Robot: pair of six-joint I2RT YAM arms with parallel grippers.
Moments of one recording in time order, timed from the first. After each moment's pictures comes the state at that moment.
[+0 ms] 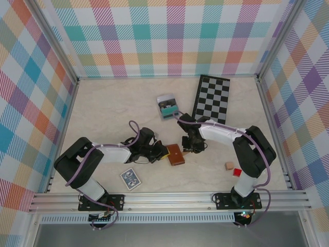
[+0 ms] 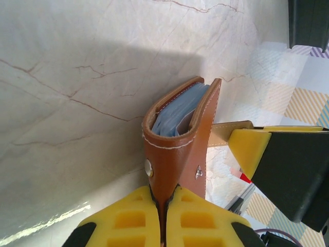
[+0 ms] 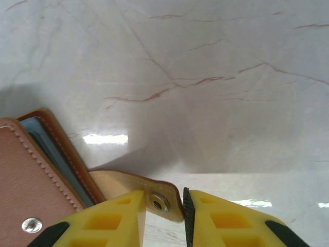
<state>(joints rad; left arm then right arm) -0.71 1.59 0.60 0.20 0.46 -1.22 0.69 1.72 1.08 -0.83 -0.06 0.73</state>
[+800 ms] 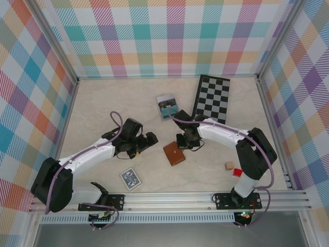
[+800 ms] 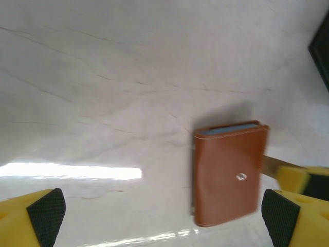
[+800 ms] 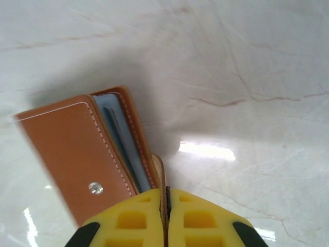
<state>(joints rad) -0.57 1.28 0.76 -0.51 0.18 -1.02 0.76 1.68 1.17 -0.84 -0.07 0.62</state>
